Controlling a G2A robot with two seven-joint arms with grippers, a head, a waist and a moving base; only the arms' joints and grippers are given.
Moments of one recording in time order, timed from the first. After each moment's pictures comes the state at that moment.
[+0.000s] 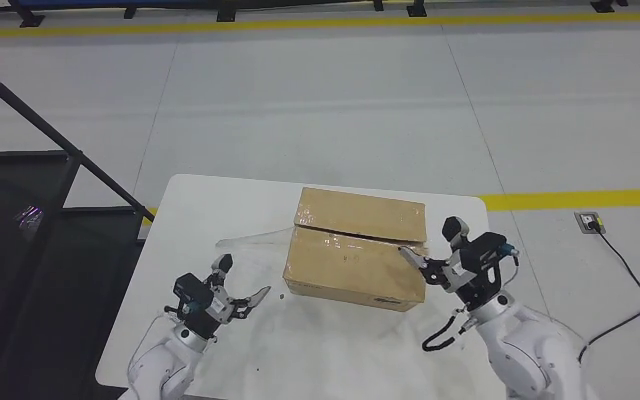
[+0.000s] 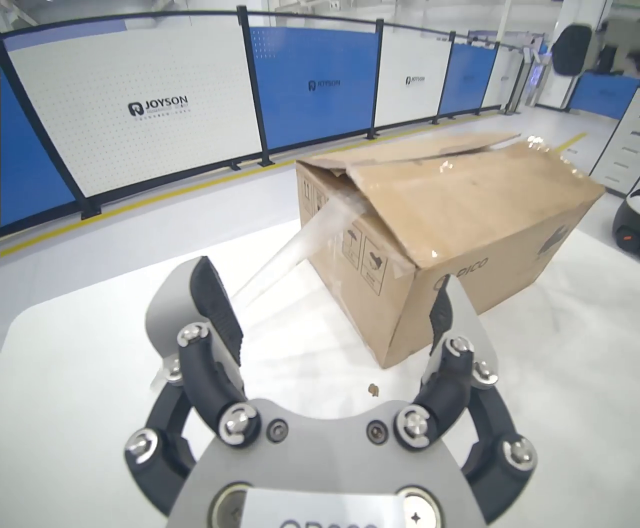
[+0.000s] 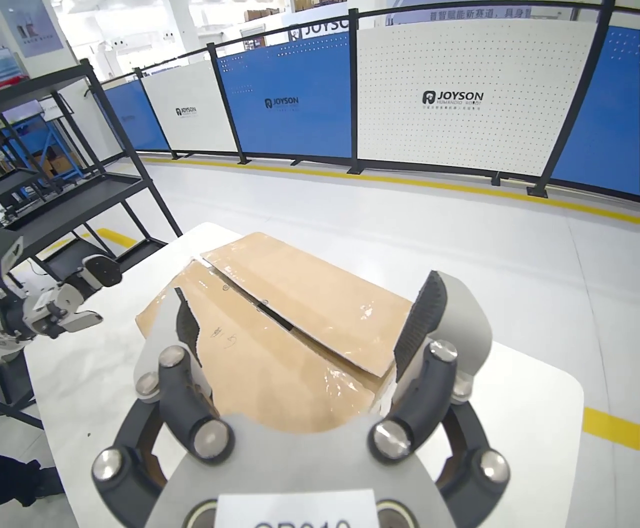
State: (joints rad) left arm 1.33 -1.19 -1.46 -1.48 1.43 -0.52 0.49; right arm -1.28 -1.24 1.50 -1.87 -1.06 -0.36 0.17
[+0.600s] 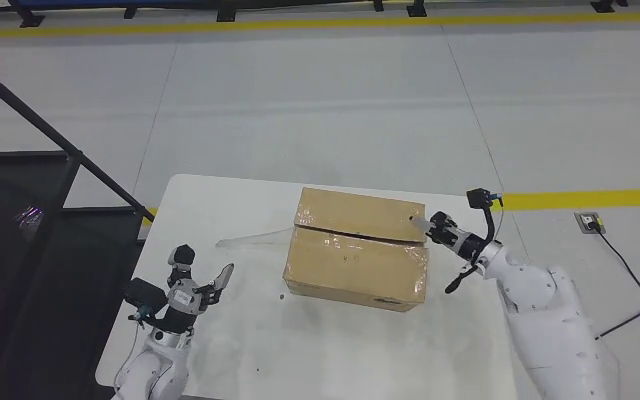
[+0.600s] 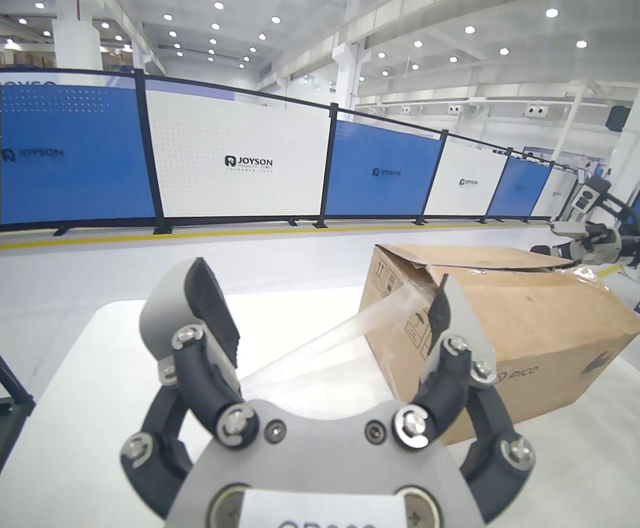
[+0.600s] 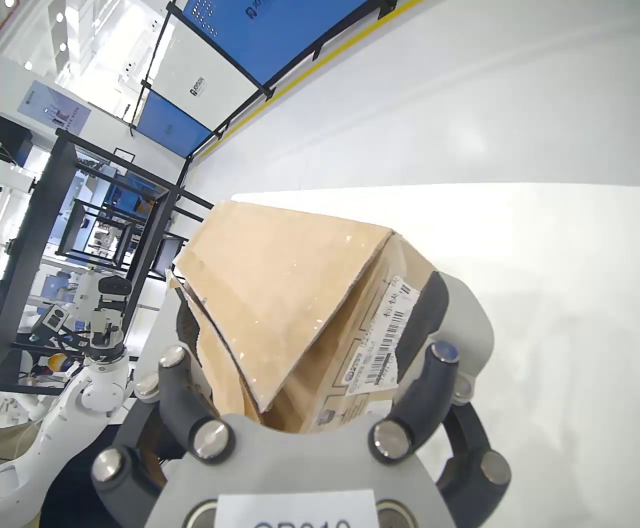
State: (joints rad) left arm 1.34 -1.20 -1.50 -1.46 1.22 -0.39 0.63; right arm -0.82 -1.23 1.48 -1.16 -0.39 -0.48 0.70
